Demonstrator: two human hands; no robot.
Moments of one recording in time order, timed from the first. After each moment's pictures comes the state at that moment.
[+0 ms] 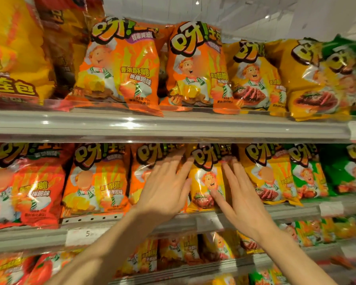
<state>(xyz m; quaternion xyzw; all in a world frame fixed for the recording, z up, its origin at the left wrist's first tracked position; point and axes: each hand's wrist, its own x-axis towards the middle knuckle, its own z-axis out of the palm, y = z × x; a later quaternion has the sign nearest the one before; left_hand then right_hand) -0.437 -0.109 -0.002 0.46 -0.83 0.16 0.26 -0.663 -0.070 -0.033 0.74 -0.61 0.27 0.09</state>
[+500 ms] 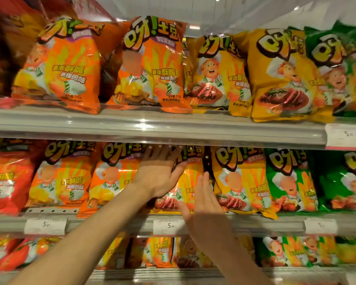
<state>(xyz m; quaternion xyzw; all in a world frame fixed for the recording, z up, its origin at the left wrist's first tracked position) -0.532 -0.153 0.010 0.57 -0.79 0.15 0.18 -0.688 -0.079 -0.066 0.73 -0.58 0.34 0.15</state>
